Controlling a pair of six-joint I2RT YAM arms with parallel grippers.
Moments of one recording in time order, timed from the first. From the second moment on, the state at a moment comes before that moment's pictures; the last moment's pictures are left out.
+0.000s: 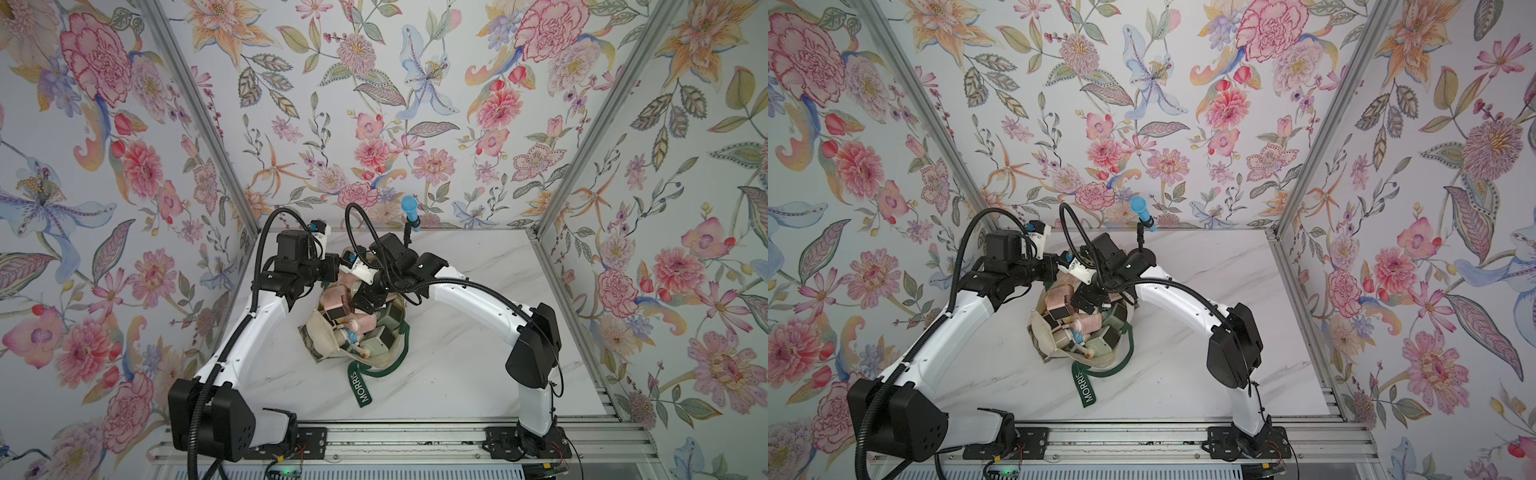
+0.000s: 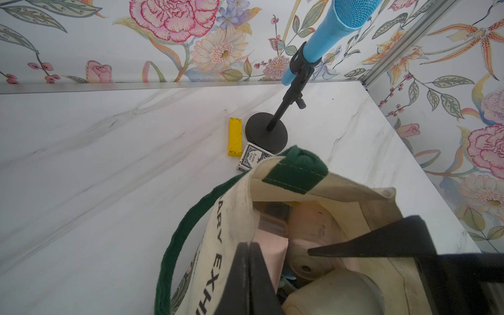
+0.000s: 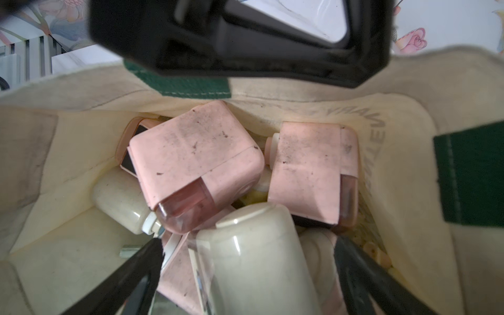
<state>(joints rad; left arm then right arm) -0.20 1.35 1.20 -0.46 0.31 -0.15 0.89 1.99 1.91 -0.73 -0.23 -0.28</state>
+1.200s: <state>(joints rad) -0.20 1.35 1.20 -0.45 0.30 -0.15 0.89 1.93 1.88 -0.86 -0.36 -0.18</state>
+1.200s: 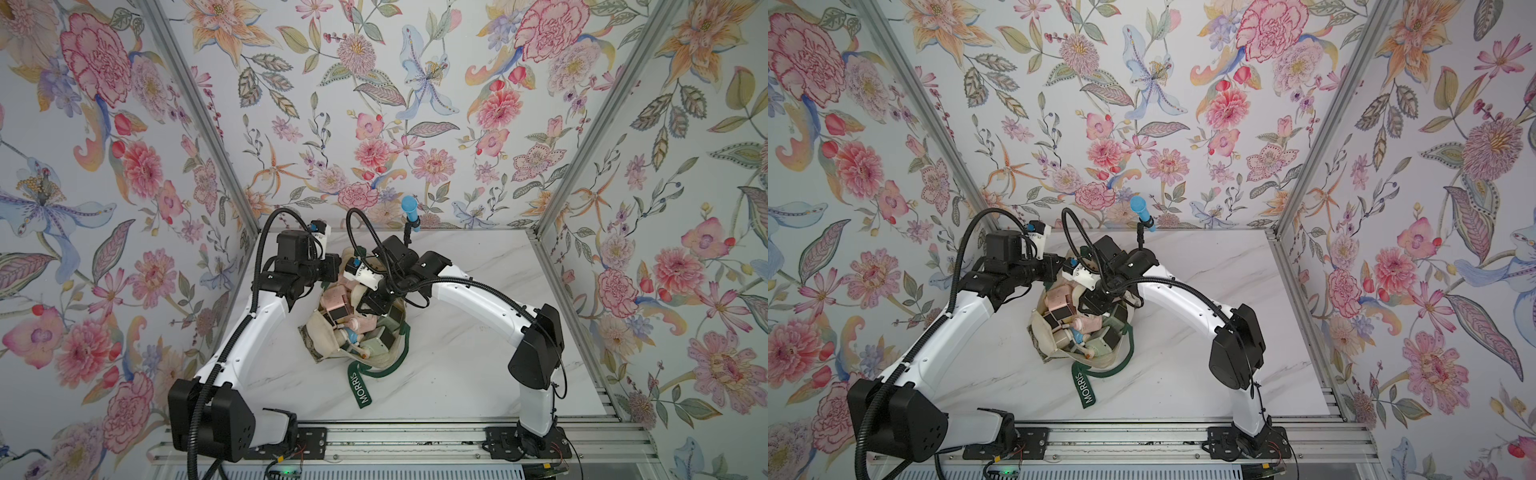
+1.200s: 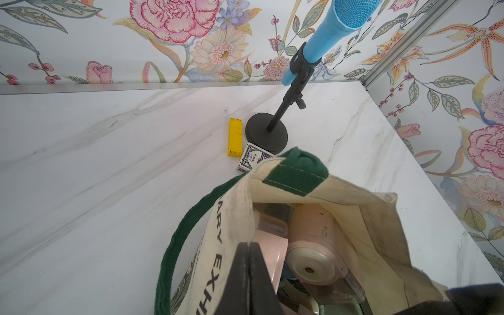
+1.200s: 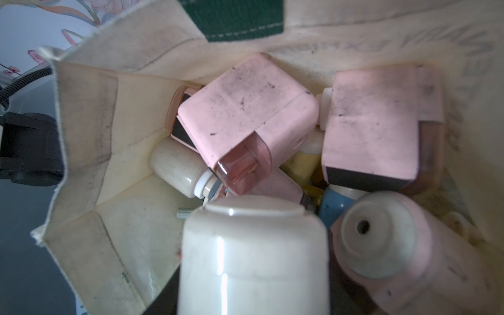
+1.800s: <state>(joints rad) -0.20 1.33 1.19 -0.44 0.28 -0.15 0.59 1.28 1.22 -0.40 -0.12 0.12</state>
